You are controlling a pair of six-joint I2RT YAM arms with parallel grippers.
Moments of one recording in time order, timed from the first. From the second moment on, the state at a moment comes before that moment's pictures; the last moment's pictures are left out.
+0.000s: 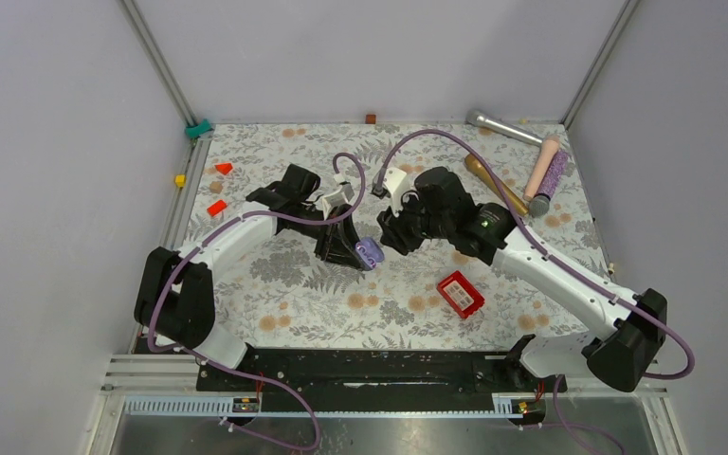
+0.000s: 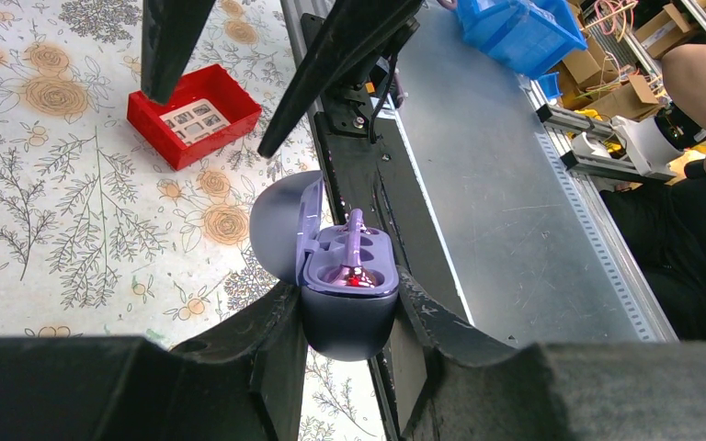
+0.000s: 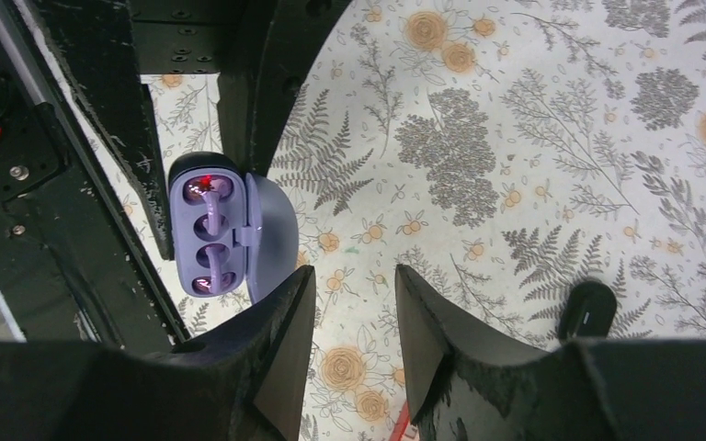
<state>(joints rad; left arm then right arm) -0.43 1.53 1.10 -0.64 1.44 0.58 0.80 1.30 1.22 -0.56 -0.20 -0.13</state>
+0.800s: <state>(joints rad) -0.42 1.53 1.10 -0.66 1.44 0.58 0.80 1.25 1.28 -0.59 -0.33 -0.19</state>
